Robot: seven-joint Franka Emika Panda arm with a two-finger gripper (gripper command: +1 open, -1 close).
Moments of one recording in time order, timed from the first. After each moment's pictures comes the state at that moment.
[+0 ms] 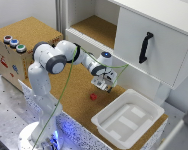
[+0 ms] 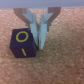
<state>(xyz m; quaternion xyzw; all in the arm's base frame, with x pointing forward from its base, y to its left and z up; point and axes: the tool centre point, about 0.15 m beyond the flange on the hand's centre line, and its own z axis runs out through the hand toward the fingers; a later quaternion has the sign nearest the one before) 0.481 -0.068 0.207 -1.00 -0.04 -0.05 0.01</state>
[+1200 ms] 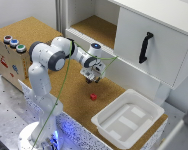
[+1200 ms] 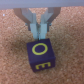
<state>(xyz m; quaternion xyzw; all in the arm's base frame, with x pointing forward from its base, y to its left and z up) 0.480 0.051 0.206 -1.00 -0.04 -0.04 0.04</state>
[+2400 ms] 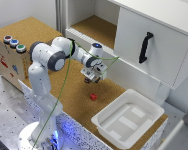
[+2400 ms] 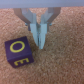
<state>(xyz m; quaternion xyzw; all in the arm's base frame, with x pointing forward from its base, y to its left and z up) 0.466 0.018 0.212 -1.00 -0.05 0.00 0.01</state>
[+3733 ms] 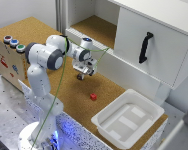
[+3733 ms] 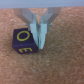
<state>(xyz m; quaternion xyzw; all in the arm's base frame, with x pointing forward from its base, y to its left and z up) 0.431 0.114 0.215 -0.99 -0.13 0.04 0.01</state>
